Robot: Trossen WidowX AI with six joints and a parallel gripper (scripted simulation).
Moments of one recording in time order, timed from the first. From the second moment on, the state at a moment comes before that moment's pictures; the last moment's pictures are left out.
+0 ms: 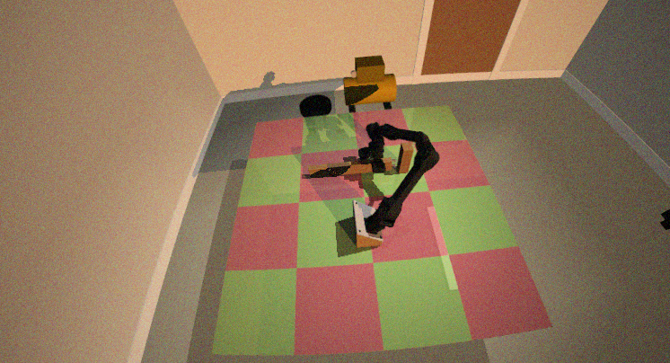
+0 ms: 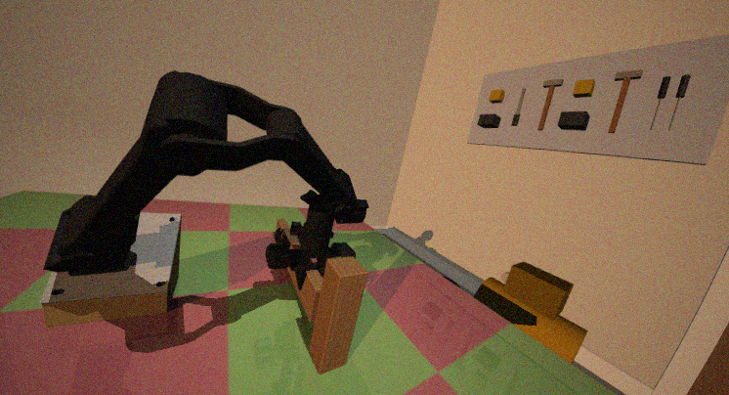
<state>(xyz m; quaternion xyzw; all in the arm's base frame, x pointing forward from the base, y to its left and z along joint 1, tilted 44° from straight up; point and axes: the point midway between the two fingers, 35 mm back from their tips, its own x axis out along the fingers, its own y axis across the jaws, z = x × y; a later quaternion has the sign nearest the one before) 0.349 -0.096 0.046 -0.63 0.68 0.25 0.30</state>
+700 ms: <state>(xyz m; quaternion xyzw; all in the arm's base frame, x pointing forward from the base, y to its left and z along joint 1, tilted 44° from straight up) 0.349 -0.098 0.047 -0.63 0.68 0.25 0.30</state>
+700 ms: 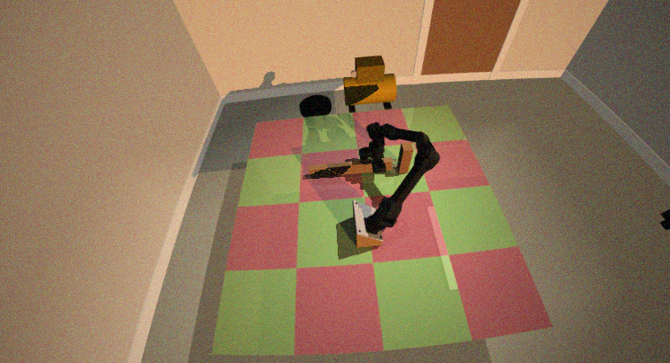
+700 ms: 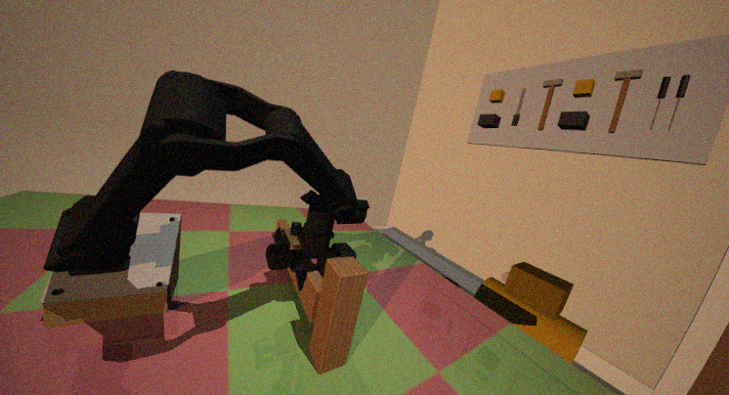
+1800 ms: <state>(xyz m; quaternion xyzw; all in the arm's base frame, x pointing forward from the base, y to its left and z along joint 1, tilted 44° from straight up) 0.349 -0.100 0.049 -0.62 0.68 0.25 0.30</state>
